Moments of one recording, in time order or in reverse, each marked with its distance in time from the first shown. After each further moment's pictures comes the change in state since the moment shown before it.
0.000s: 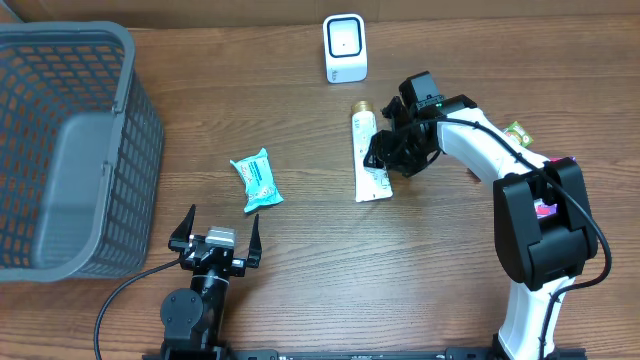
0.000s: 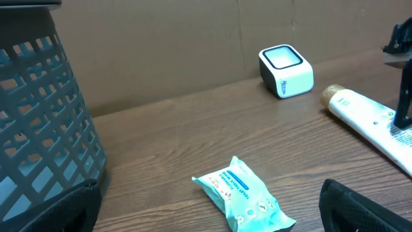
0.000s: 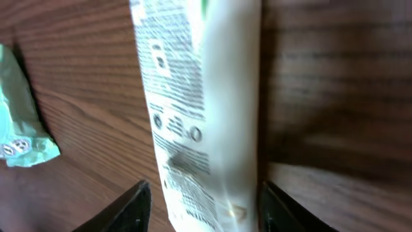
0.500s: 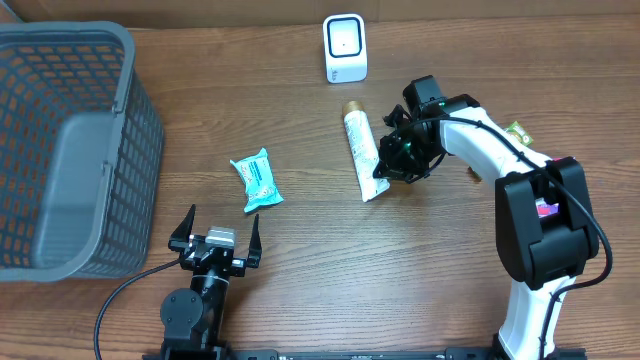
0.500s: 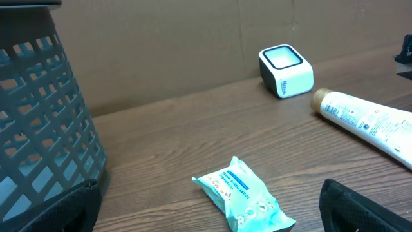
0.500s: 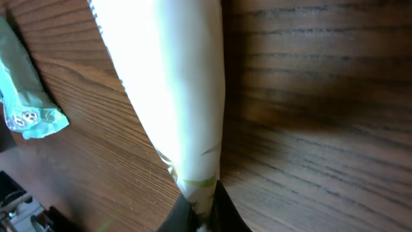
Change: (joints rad) left arm 0.000 0.000 0.000 0.000 0.000 0.000; right arm -0.011 0.002 0.000 -0.120 -0.073 0.024
